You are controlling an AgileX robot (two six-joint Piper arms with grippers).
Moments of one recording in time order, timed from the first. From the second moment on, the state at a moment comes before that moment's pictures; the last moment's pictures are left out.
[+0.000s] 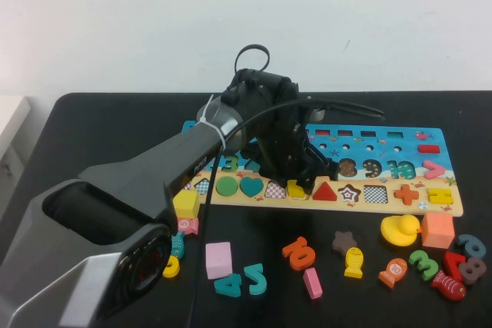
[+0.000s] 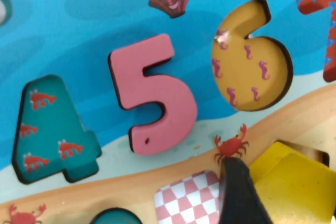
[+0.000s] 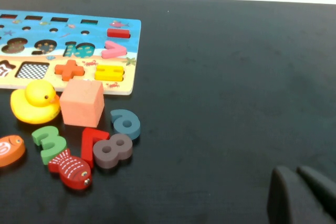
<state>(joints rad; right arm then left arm) -0.10 -0.01 0.02 -0.05 0.42 -0.03 -0.59 2.50 -2.24 -0.14 1.02 -0.17</state>
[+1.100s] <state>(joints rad) -0.10 -0.01 0.02 -0.05 0.42 -0.03 -0.60 2.55 -2.35 -0.13 1.11 -0.16</state>
